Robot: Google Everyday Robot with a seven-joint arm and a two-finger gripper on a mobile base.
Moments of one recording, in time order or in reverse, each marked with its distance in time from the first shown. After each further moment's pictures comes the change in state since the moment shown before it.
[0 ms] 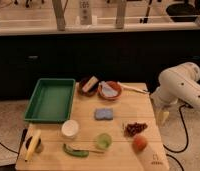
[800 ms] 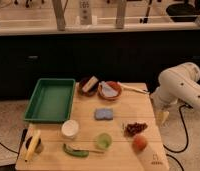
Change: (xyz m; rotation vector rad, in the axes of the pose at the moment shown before) arm -0.010 -0.001 0.007 -0.005 0.000 -0.019
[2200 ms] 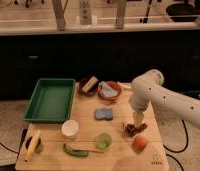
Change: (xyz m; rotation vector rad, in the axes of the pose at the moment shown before) arm -0.095 -0.012 0.074 -0.054 -0.055 -0.132
